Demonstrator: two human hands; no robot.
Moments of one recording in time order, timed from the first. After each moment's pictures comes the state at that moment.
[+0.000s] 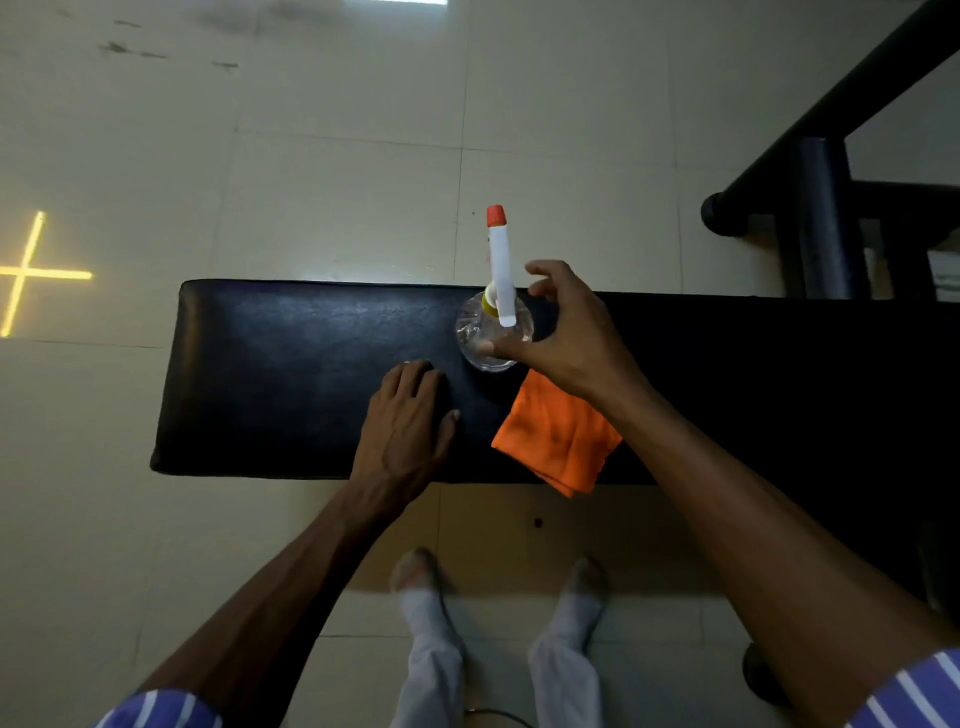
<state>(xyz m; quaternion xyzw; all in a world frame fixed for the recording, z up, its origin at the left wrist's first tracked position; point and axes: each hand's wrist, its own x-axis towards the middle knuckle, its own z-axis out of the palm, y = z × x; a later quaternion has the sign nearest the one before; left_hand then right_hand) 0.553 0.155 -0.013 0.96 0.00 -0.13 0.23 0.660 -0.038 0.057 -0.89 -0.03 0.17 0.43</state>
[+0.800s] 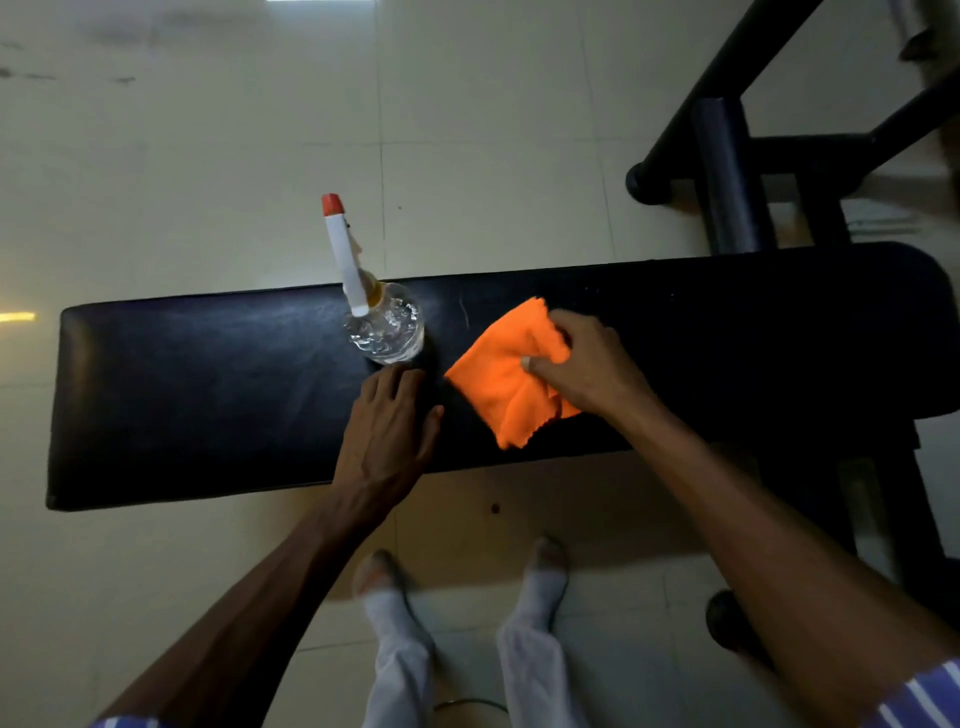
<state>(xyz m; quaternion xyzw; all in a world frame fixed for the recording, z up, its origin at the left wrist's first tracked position) 0.555 0.065 -0.004 0.96 -0.03 -0.12 0.25 0.631 -0.166 0.054 -0.92 0.04 0.22 0.31</state>
